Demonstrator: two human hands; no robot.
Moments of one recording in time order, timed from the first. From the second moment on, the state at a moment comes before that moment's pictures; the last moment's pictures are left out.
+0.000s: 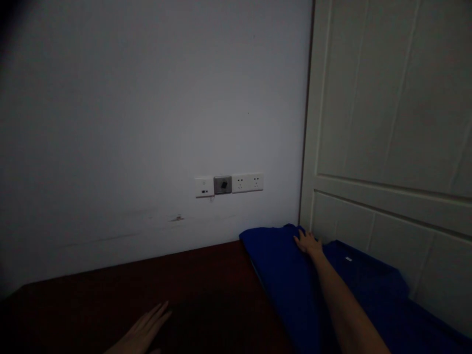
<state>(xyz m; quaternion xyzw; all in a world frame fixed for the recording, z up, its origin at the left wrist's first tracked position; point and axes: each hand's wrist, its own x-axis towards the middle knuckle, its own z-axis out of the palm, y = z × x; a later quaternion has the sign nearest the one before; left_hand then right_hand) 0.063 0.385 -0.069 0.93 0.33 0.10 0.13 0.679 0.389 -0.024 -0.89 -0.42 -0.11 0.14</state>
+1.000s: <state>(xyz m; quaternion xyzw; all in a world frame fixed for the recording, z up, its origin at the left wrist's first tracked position) 0.075 0.369 -0.104 0.84 0.52 0.13 -0.04 0.220 0.308 -0.103 -0.60 -0.78 -0.05 0.18</state>
